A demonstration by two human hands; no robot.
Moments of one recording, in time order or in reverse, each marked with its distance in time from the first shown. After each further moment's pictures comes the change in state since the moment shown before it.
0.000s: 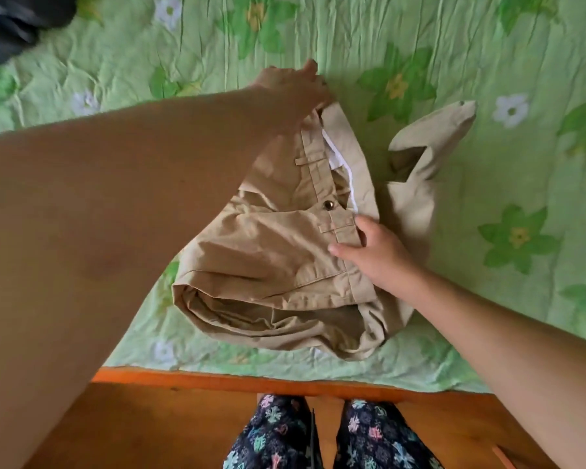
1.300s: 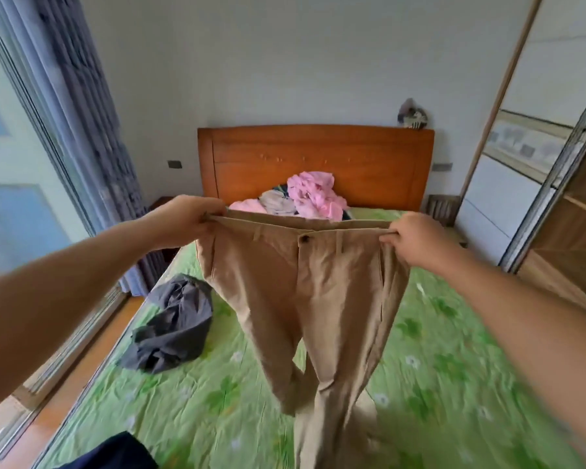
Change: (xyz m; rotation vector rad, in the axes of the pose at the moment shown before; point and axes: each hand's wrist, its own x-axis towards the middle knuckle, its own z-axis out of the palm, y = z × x) left_hand -0.545 -0.042 -0.435 -0.213 0.856 -0.172; right_hand -0.450 -0.361 -0.347 -0.848 0.894 -0.591
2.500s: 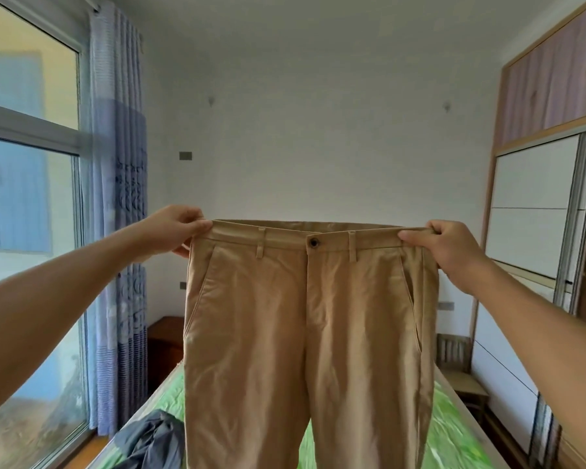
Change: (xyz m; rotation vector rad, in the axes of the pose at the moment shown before) left_hand 0.037 0.068 -0.189 -0.529 0.359 -0.142; right_hand 0.028 0.056 -0.224 1.006 0.497 -0.018
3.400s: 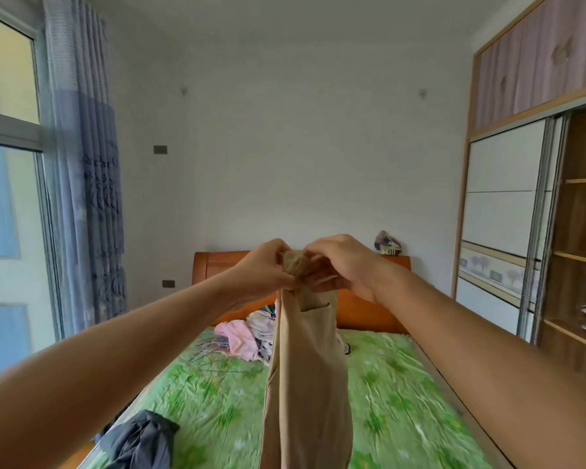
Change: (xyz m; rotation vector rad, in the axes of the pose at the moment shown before) left_hand -0.019 0.071 0.173 -0.174 -0.160 0.077; right_hand -0.050 -0.036 0.101 0.122 -0.454 0.145
